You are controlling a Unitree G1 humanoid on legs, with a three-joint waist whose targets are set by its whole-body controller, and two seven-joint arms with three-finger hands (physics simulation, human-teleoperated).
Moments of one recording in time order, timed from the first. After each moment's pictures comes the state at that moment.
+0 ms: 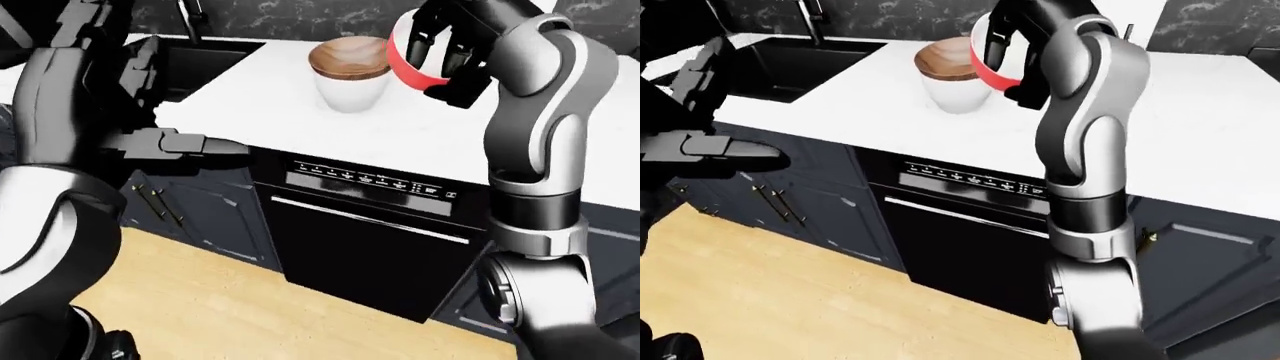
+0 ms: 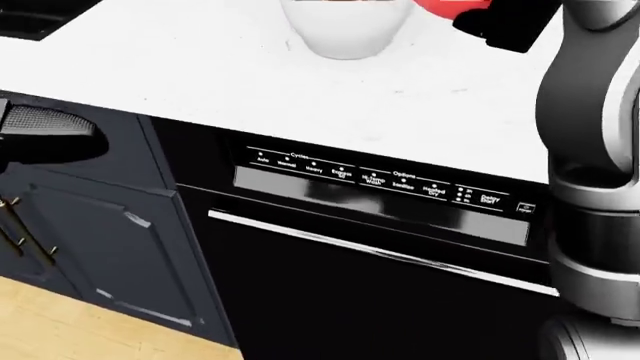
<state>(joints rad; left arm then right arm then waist) -0.68 0.58 0.38 -0.79 -0.98 1.14 0.52 -1.11 -0.32 -0.04 0.02 -1.11 0.39 0.82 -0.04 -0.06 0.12</state>
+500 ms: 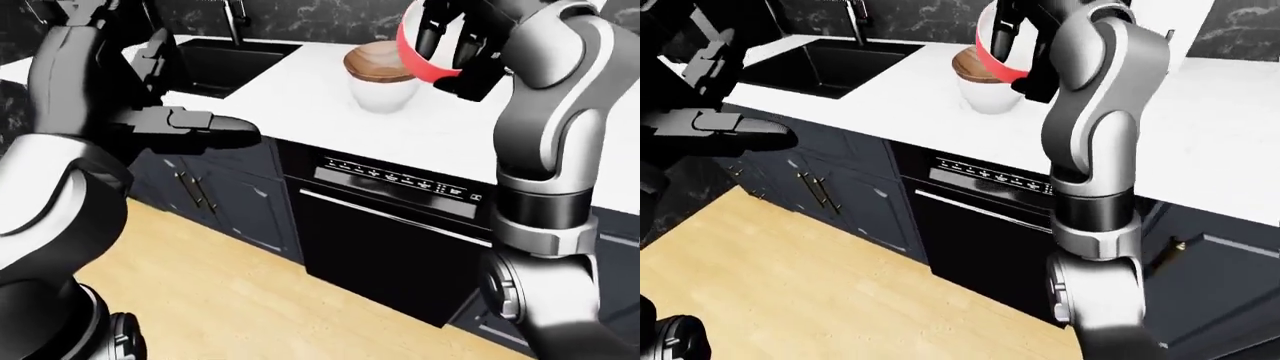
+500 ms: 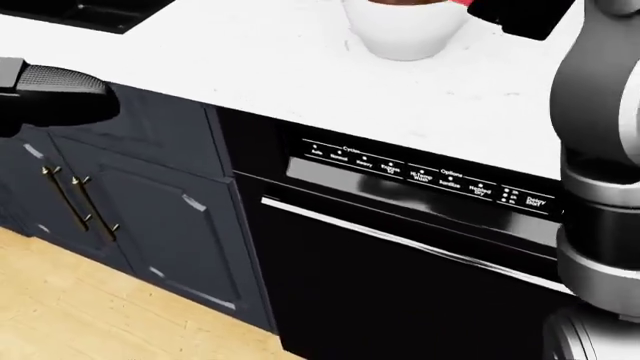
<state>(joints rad) -0.78 0.59 0.33 -0.70 -0.97 1.18 0.53 -1.13 -0.33 -0.05 -0.01 -1.15 0.40 0.86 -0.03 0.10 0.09</state>
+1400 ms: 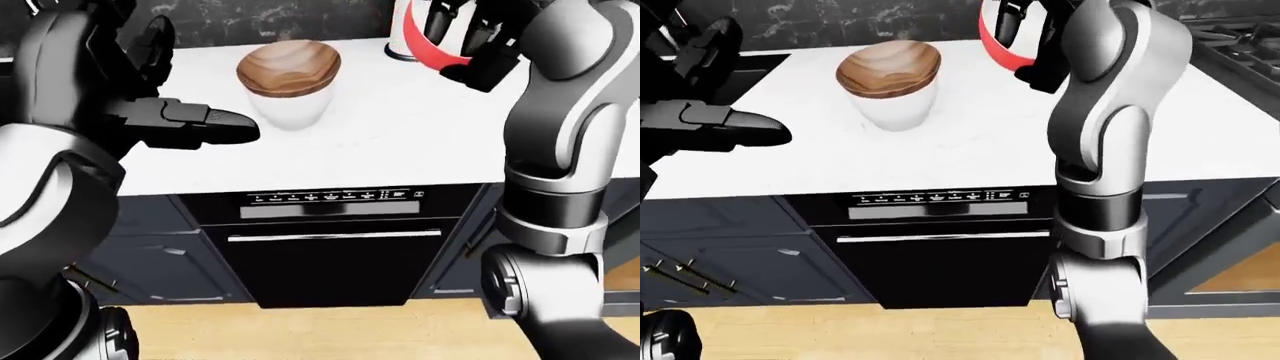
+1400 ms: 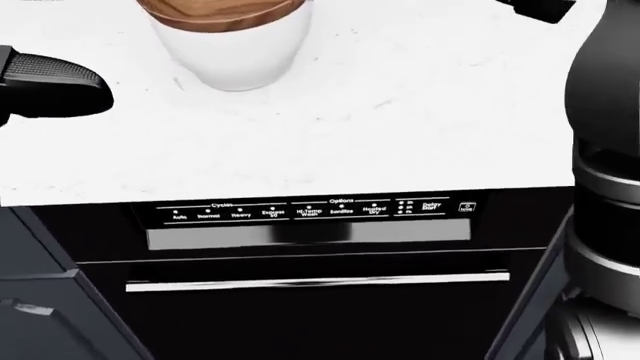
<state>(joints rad) -0.82 0.63 0.33 -0.69 -1.02 1.18 0.54 -1.15 -0.34 -0.07 -0.04 -1.14 0.44 0.85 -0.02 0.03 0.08</state>
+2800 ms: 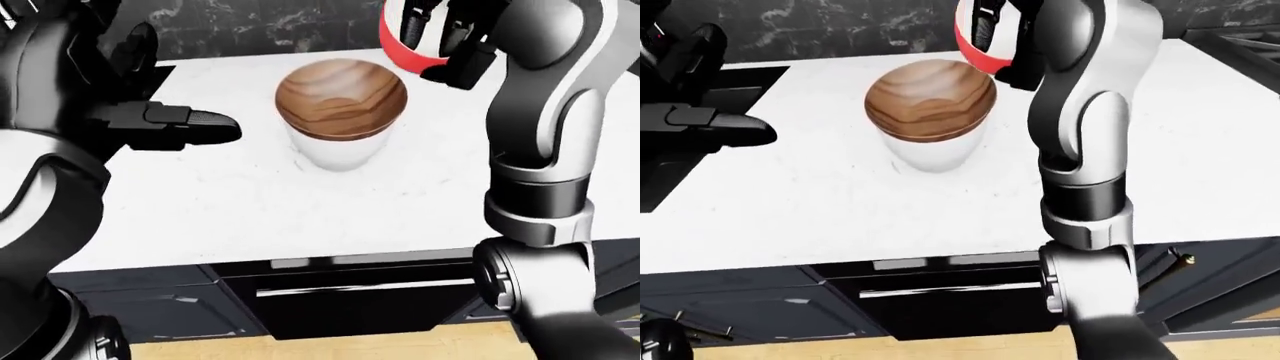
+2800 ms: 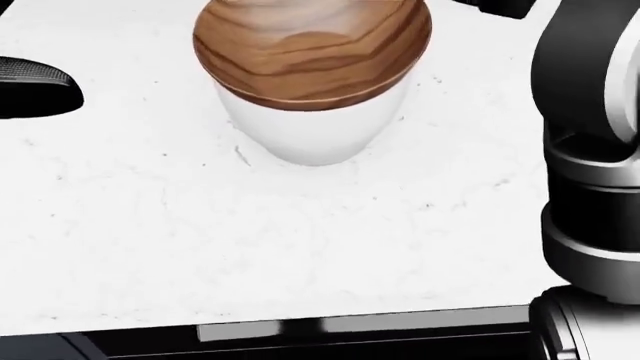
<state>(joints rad) -0.77 0.65 0.37 -0.67 -0.99 1.16 0.50 -1.21 -0.30 -0.02 0.01 -1.15 0.40 0.91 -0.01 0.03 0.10</state>
